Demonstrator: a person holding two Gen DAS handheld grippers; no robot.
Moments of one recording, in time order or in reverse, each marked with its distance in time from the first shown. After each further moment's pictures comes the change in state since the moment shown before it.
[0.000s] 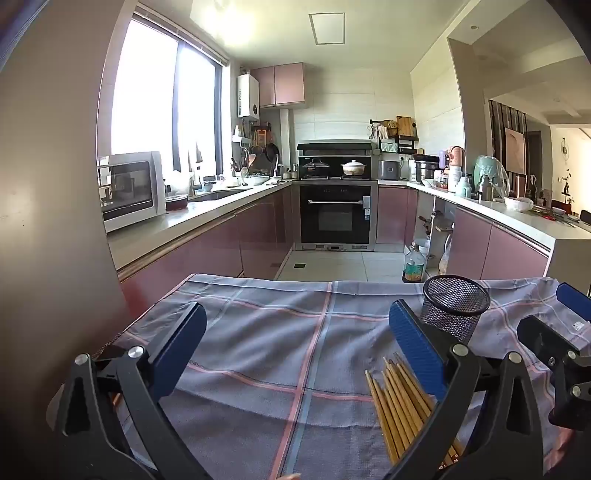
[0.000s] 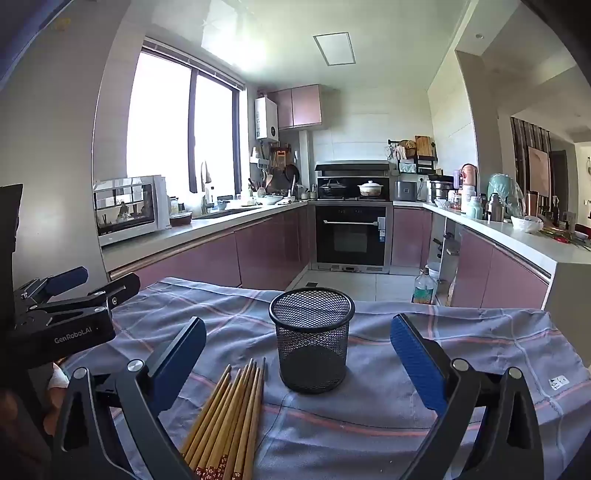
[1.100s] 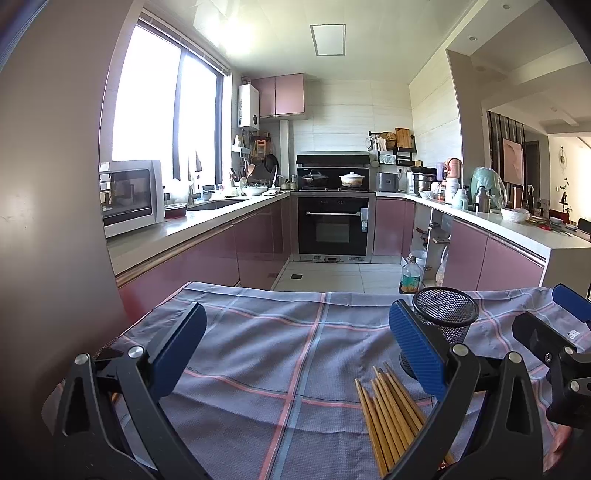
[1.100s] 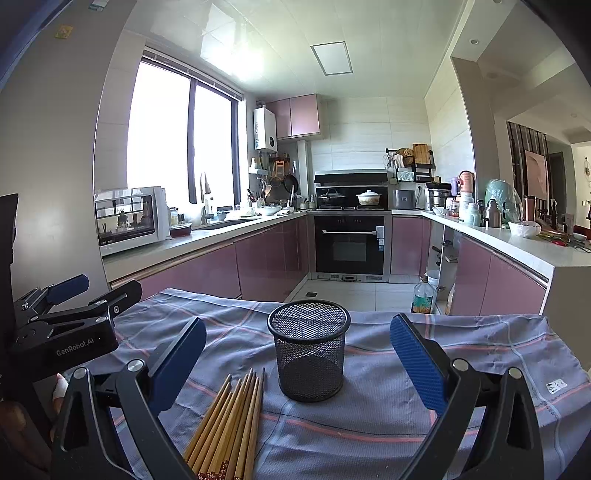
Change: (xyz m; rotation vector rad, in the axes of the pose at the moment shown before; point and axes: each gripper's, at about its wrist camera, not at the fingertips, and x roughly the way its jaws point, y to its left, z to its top) left arm -0.012 -0.007 0.002 -0.003 -0.058 -0.006; right arm -0.005 -0.003 0.000 0.003 -0.034 0.003
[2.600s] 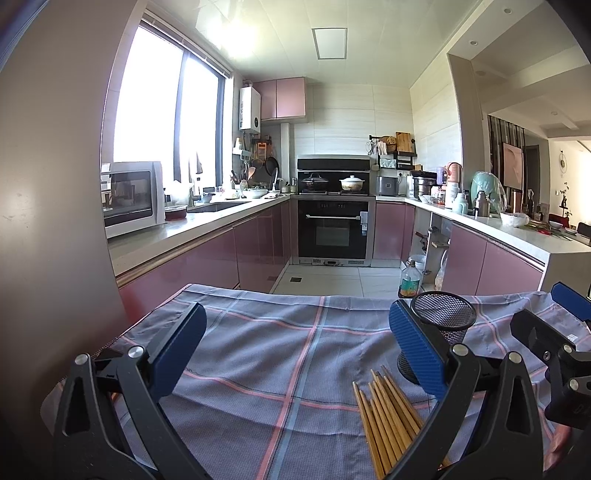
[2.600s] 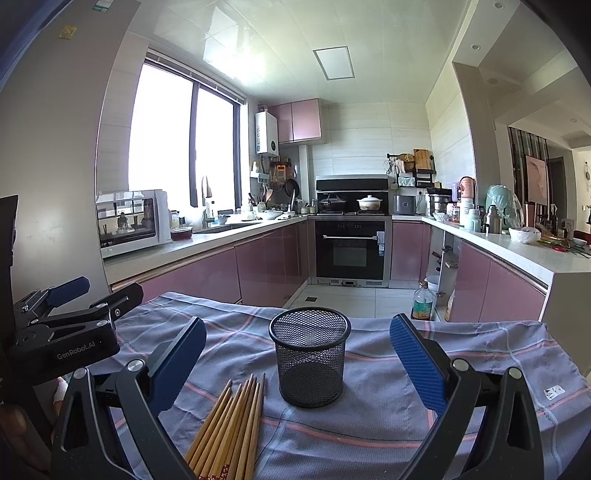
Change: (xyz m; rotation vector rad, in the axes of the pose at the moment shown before) left arm -0.004 0.000 -0.001 -0.008 -0.017 0.001; right arm -0.001 0.005 0.005 -0.008 -0.016 0.001
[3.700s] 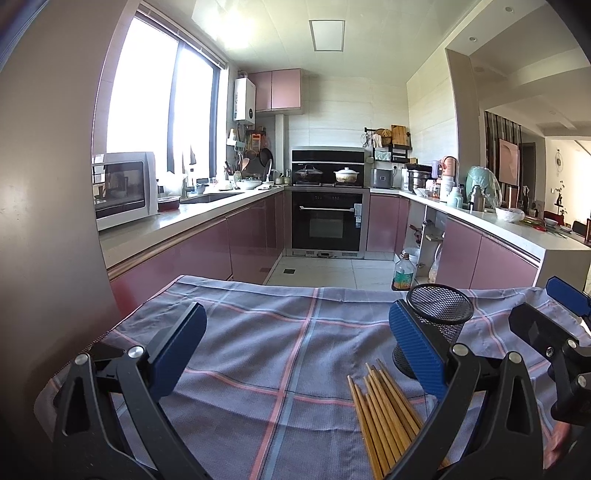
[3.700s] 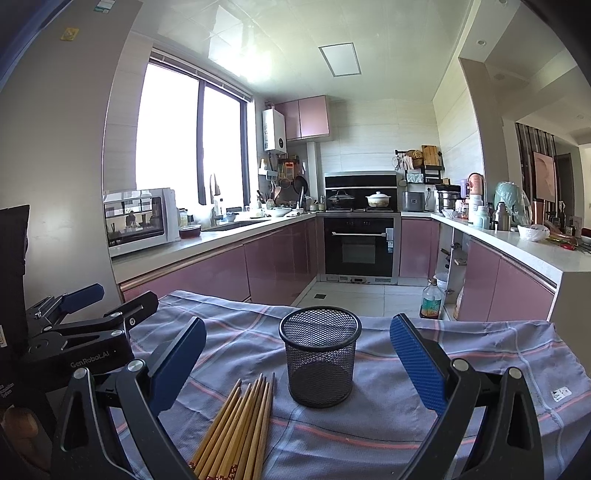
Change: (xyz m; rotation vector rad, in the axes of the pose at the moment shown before) left arm 0.008 0.000 -0.003 -0.009 0.038 -0.029; right arm 0.002 -0.003 0.001 0.004 0.014 0.041
